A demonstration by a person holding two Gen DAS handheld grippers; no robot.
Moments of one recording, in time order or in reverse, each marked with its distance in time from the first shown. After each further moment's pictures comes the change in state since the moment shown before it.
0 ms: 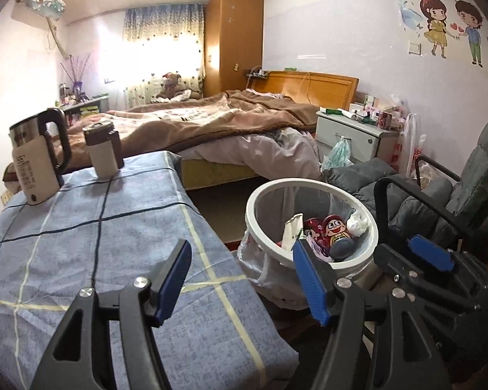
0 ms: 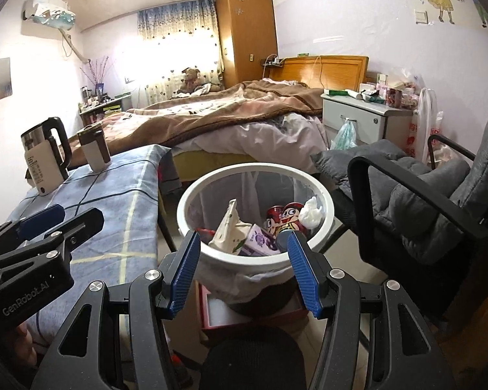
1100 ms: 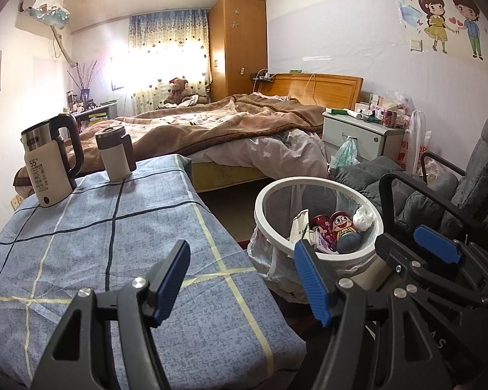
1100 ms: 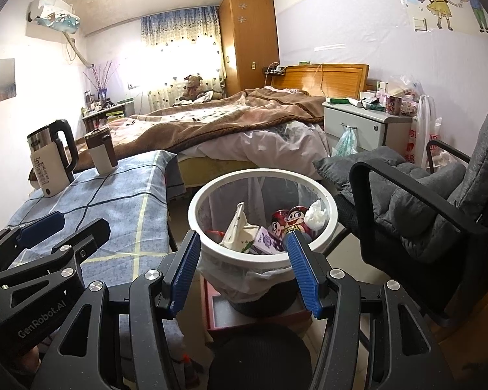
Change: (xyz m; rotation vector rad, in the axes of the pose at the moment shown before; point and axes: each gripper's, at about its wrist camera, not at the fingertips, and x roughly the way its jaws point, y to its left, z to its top) left arm -0.013 0.000 -0.010 0.017 -0.011 0.039; right arm -0.013 0.006 -0.002 -0.002 -0.029 0.010
